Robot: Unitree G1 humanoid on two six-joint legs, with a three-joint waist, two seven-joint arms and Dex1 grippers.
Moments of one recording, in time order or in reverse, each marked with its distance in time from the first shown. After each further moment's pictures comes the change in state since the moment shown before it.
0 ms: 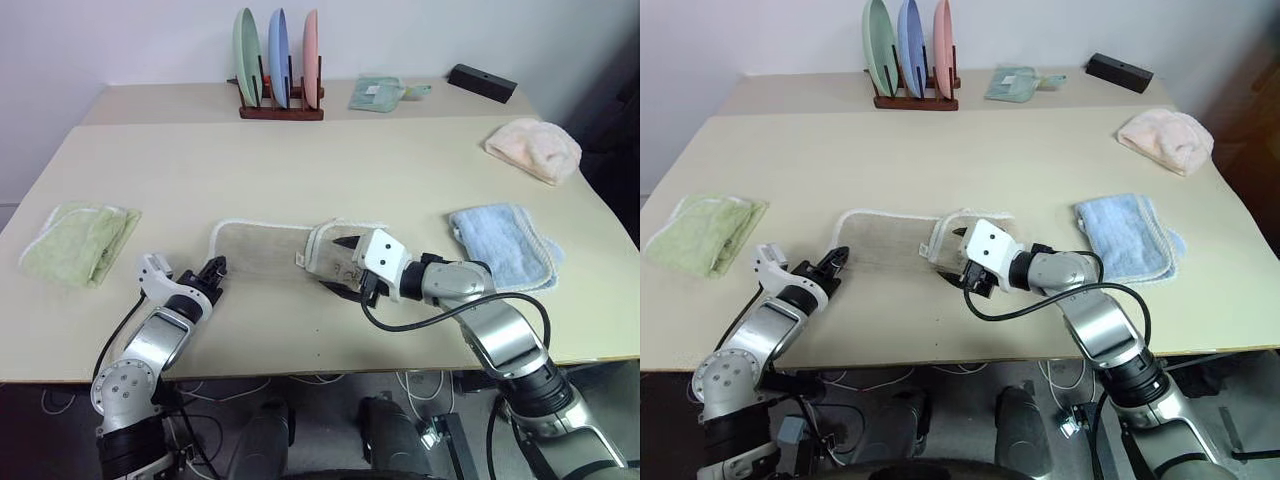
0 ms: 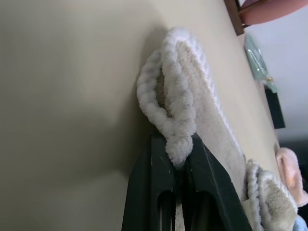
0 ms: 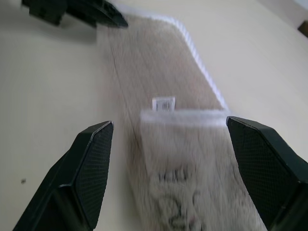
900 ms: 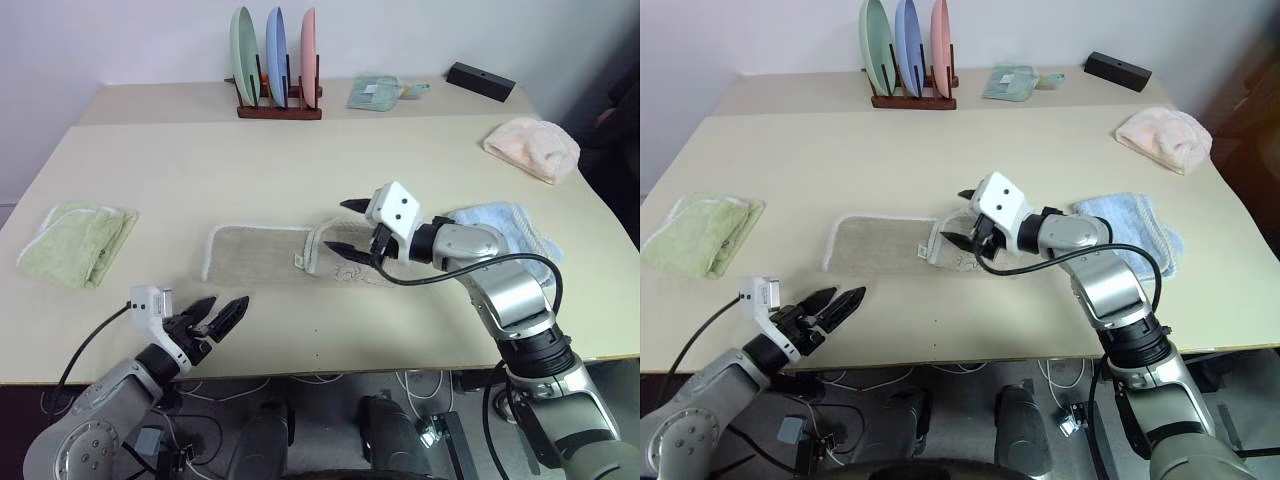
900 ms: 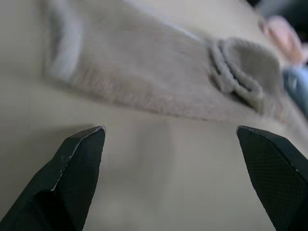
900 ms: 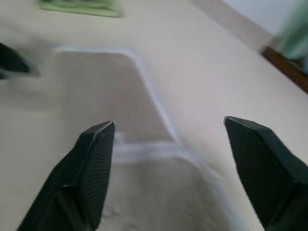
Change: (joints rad) left arm 0.352 0.134 -0.048 -0.317 0.266 0.109 -0.482; right arm -0.182 0.012 -0.069 0.109 0.100 0.004 0.047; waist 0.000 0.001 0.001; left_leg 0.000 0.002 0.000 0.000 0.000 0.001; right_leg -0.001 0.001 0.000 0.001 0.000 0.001
